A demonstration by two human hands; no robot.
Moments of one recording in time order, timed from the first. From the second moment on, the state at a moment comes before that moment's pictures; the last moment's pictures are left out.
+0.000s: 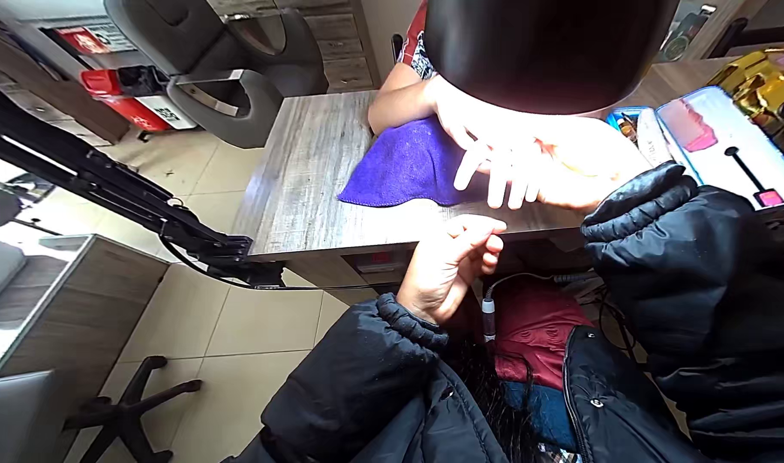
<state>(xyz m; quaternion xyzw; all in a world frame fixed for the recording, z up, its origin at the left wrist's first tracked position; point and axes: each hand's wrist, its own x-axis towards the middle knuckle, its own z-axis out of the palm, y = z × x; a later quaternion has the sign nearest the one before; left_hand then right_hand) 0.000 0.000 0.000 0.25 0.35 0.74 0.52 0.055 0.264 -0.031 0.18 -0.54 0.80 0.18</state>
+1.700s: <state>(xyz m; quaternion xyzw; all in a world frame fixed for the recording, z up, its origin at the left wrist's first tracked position) -0.061 0.044 0.028 0.37 0.37 0.50 0.69 0.156 0.141 0.040 -0.25 -0.71 0.59 0.28</state>
